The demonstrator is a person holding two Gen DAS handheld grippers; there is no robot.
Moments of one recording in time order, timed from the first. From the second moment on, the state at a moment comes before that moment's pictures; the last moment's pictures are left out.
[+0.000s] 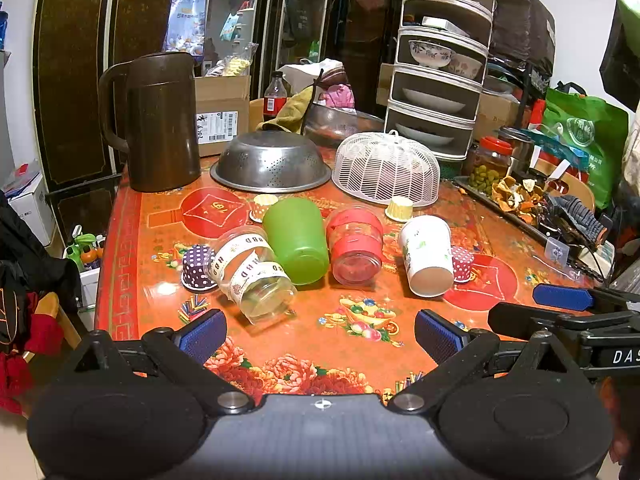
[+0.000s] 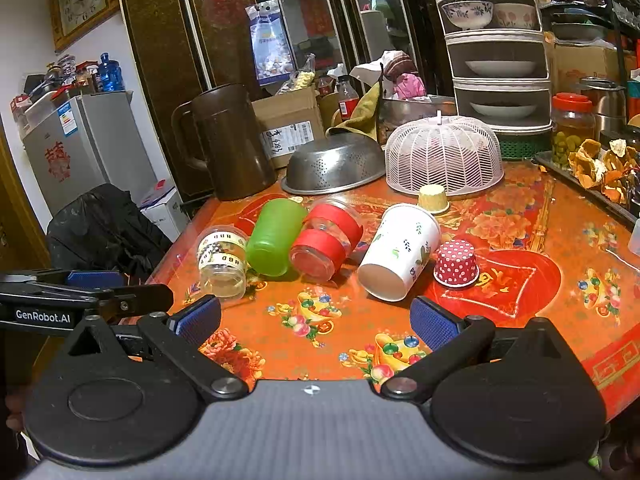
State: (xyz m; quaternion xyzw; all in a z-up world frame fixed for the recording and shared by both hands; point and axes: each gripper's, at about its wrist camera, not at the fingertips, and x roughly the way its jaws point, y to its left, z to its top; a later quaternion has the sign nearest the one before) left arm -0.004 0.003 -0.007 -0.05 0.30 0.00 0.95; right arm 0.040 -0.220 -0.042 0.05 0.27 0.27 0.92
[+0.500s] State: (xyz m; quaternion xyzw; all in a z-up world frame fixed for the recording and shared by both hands) left arm -0.004 0.002 -0.008 -0.05 0.30 0.00 0.95; right arm 0.040 -0.220 -0.043 0.05 0.27 0.27 0.92
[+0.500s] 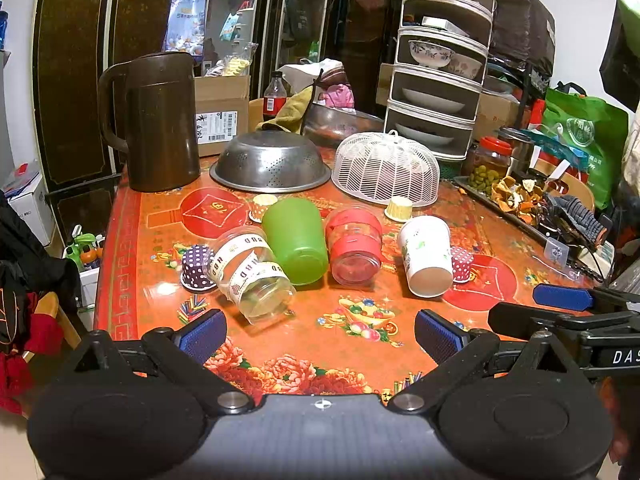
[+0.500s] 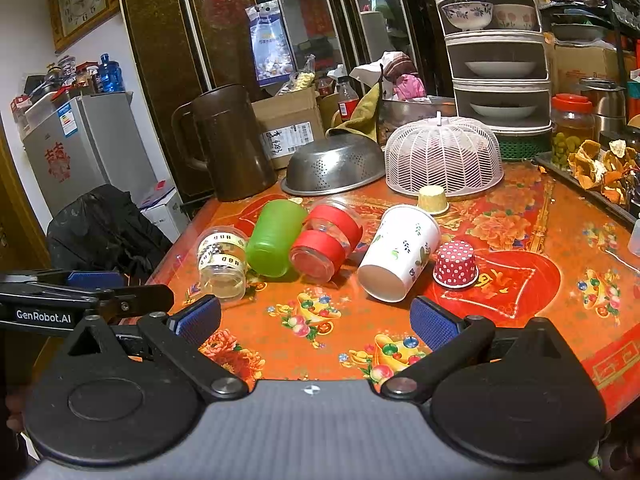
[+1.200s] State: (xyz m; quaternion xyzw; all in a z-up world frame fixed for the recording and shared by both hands) left arm 0.013 0.000 -0.003 -0.03 0.31 0.00 0.95; right arm 0.046 -0.226 -0.049 0.06 0.27 0.27 0.92
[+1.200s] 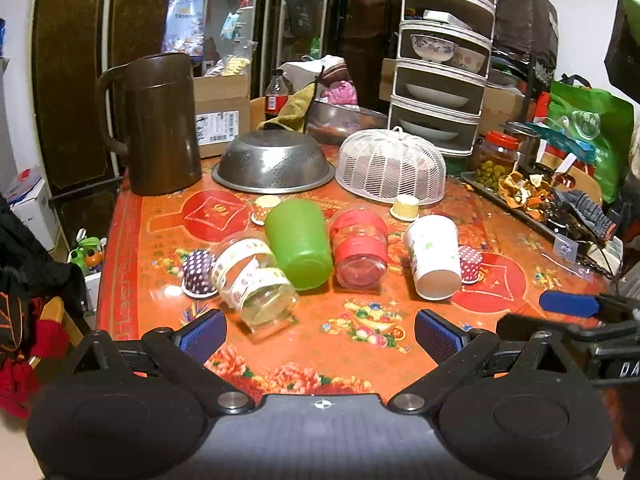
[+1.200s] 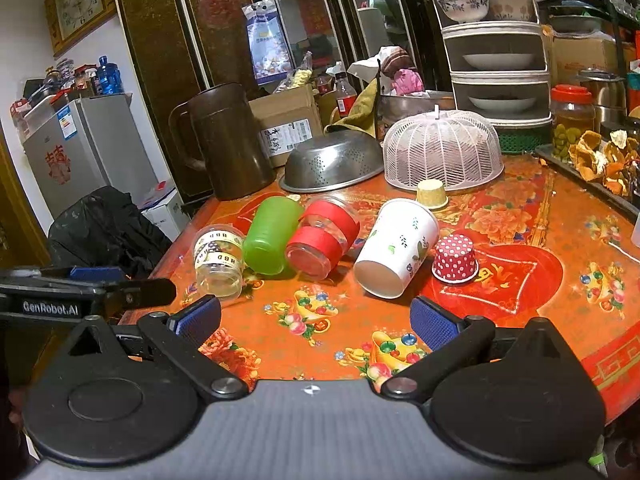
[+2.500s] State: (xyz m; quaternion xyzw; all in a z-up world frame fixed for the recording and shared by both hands) left arm 0.226 0.008 -0.044 -0.05 0.49 0.06 0.87; right arm 0.052 -0.281 -0.067 0.12 0.27 0.29 0.91
